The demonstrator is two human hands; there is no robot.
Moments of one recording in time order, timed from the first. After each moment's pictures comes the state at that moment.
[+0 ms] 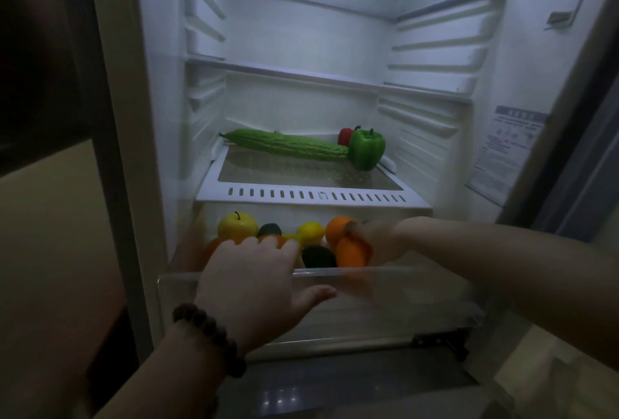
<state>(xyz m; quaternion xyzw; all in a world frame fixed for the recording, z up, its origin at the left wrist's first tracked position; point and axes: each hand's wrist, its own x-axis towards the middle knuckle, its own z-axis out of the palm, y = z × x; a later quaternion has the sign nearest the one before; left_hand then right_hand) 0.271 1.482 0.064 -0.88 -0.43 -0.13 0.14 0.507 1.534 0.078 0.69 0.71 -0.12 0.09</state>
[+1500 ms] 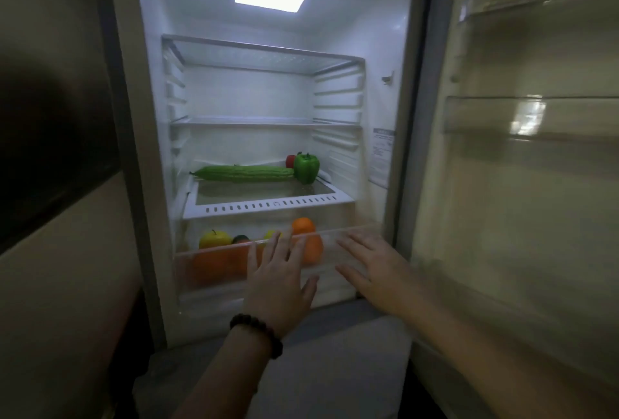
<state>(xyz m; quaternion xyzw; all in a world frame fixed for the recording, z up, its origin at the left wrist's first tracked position) 0.297 1.391 0.030 -0.88 -0.37 -0.30 0.07 0.461 1.298 0.062 0.71 0.66 0.11 -0.24</state>
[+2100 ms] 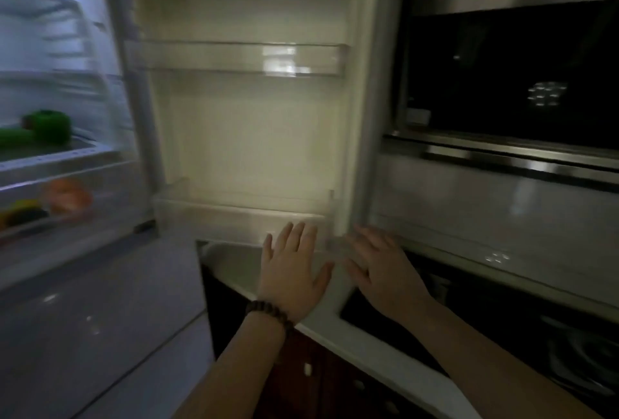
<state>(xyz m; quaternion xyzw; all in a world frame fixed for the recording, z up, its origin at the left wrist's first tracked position) 0.408 0.997 -0.016 -0.96 -0.06 -0.25 -0.07 0.470 0.834 0.001 0.90 0.37 0.16 -0.16</state>
